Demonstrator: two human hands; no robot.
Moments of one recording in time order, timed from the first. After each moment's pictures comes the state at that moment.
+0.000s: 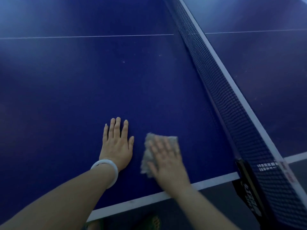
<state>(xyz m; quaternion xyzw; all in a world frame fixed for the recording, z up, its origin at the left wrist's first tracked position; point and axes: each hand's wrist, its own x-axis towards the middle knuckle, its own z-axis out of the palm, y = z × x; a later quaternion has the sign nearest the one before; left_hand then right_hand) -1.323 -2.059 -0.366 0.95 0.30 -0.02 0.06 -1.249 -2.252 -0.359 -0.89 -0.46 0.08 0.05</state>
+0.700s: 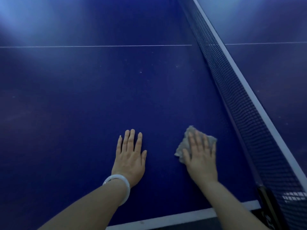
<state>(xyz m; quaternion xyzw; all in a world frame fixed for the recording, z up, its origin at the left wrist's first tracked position) -1.324 -2.058 -0.367 0.95 0.31 -0.03 0.07 -1.161 -2.244 -0.365 -0.94 -0.33 0.06 0.03</state>
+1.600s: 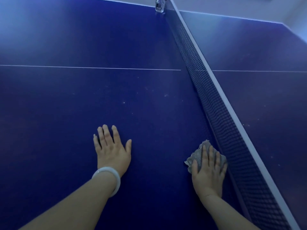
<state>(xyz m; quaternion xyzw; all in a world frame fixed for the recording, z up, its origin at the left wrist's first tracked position) -1.169 -1.941 -0.360 0.89 0.45 -0.03 0.09 -1.035 -2.201 -0.370 -0.99 -0.15 0.05 0.00</state>
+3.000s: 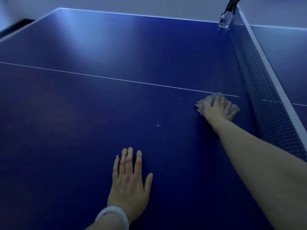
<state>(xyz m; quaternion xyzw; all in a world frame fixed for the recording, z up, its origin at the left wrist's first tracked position) -1.168 -1.943 -0.357 0.88 0.47 -0.04 0.09 -0.804 -1.885 -0.356 -0.95 -0.24 0.16 0.07</state>
